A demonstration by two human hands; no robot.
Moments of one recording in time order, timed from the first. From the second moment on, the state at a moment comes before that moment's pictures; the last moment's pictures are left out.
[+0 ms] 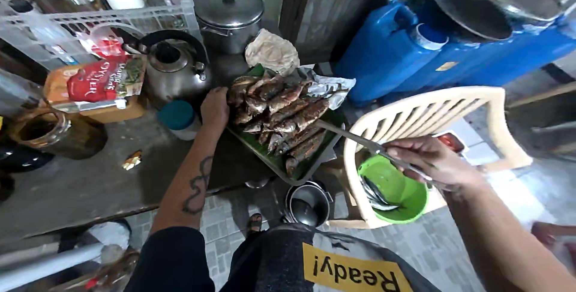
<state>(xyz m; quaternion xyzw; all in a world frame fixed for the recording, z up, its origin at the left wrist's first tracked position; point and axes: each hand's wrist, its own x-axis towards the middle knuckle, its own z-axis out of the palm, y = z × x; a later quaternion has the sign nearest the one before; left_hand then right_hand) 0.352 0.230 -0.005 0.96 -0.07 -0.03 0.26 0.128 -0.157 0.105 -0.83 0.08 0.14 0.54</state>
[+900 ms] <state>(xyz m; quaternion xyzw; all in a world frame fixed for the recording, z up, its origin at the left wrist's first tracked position) 0.236 0.281 -0.033 0.90 -0.09 0.15 0.40 0.192 -0.167 0.222 -0.89 0.08 0.27 0.36</state>
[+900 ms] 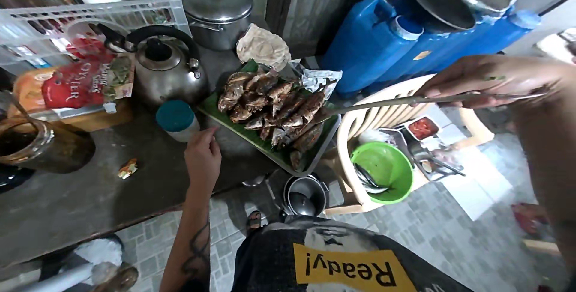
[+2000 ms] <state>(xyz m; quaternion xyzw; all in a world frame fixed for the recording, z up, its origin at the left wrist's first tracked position) 0.220 0.282 -0.042 0.90 -0.11 0.15 0.40 0.075 -0.155 0.236 -0.90 0.24 0.12 0.34</state>
